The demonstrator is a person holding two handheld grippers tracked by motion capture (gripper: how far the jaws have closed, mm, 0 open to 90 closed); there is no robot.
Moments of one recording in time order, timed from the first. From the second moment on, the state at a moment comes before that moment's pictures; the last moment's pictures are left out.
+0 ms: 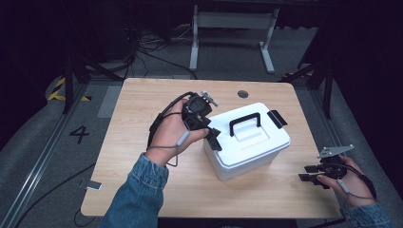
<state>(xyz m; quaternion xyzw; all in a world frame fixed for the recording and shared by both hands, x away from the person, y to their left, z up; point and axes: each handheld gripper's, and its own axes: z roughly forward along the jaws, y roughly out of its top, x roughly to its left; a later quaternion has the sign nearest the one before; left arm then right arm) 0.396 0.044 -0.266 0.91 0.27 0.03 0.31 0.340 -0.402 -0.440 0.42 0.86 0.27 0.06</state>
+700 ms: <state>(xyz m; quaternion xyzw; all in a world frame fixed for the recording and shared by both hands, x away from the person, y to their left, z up) 0.432 -0.012 -0.292 0.91 0.25 0.01 0.34 0.335 -0.407 -0.441 0.42 0.86 0.28 0.06</state>
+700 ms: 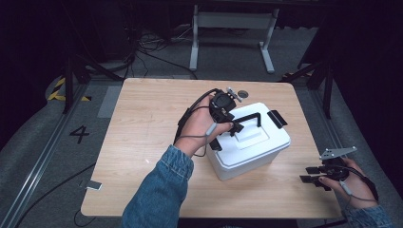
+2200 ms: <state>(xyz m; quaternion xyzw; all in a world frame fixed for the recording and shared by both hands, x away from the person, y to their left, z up) 0.438 -0.028 -0.282 0.91 0.22 0.03 0.36 0.336 -0.407 -0.448 0.41 0.87 0.28 0.05</state>
